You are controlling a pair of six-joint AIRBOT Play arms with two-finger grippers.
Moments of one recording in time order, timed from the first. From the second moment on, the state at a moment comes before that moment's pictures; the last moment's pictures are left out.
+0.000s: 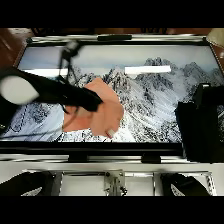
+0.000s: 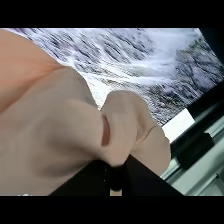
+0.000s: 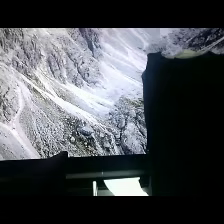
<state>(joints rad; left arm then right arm) -0.67 -1.17 1.45 1.24 -1.17 -1.64 0.31 -0.92 1.66 -1.85 1.79 1.74</state>
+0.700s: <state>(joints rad) -0.21 -1.12 1.21 1.41 -1.54 -1.66 0.30 -1.08 1.44 -1.74 1.82 1.58</state>
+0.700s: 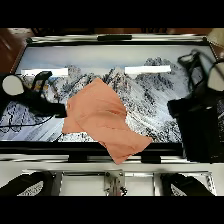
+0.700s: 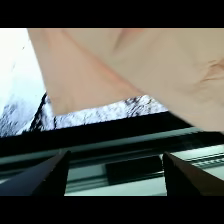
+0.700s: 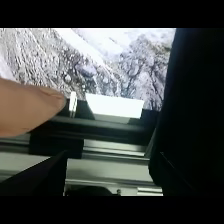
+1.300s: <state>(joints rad) 0.21 -1.08 0.70 1.09 -1.17 -1.46 0.30 -1.09 1.06 -1.54 1.69 1.55</state>
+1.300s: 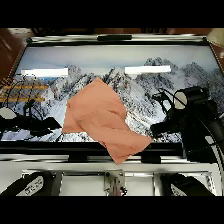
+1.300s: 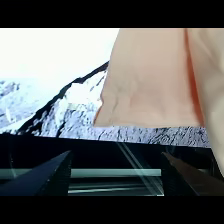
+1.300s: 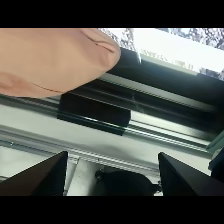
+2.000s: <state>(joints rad) 0.11 -1.28 0.68 0.98 -0.98 -1.41 0.30 -1.10 1.05 -1.53 1.59 1.61</state>
